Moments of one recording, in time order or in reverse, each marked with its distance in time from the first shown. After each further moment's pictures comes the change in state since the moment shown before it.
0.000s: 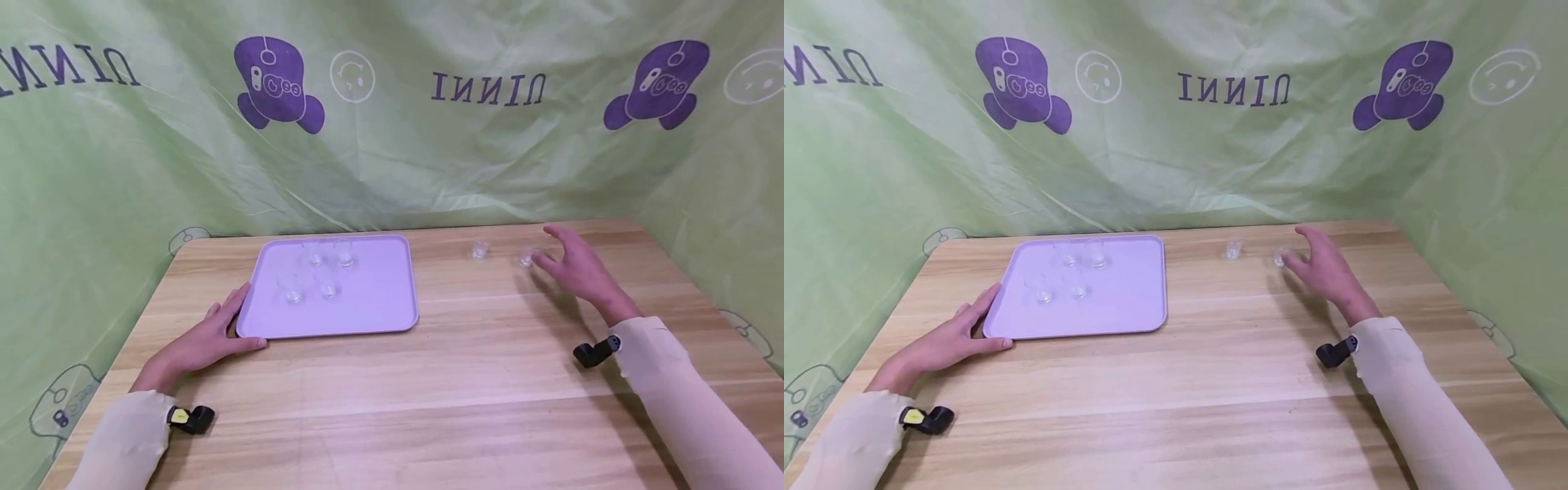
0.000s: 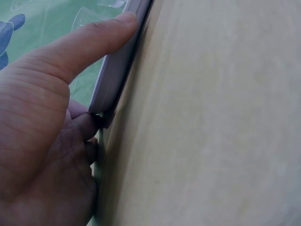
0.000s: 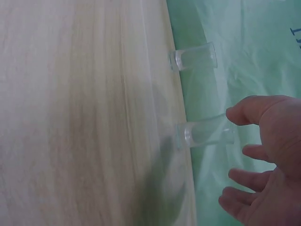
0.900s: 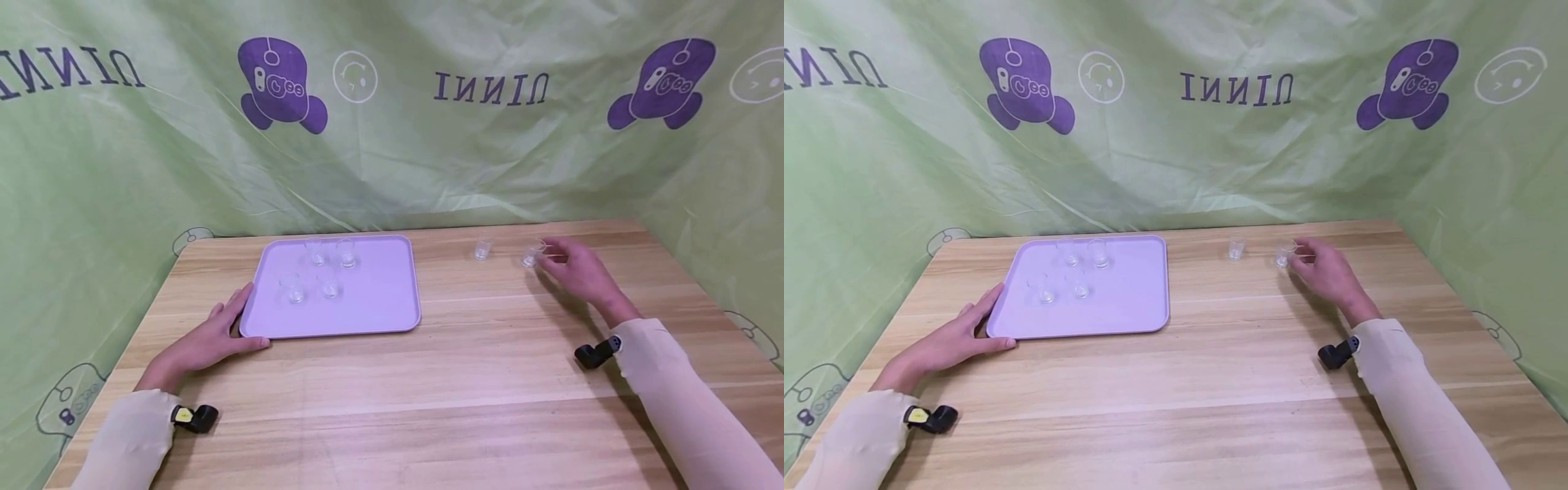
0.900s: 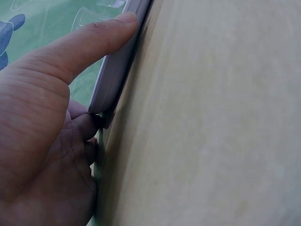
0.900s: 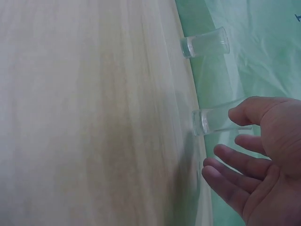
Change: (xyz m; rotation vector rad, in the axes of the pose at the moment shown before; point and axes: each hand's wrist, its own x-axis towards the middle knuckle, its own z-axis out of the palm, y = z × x) left_hand -0.003 0.001 0.000 -0.011 0.011 -0.001; right_hand 0.001 0.015 0.011 0.061 -0.025 0.028
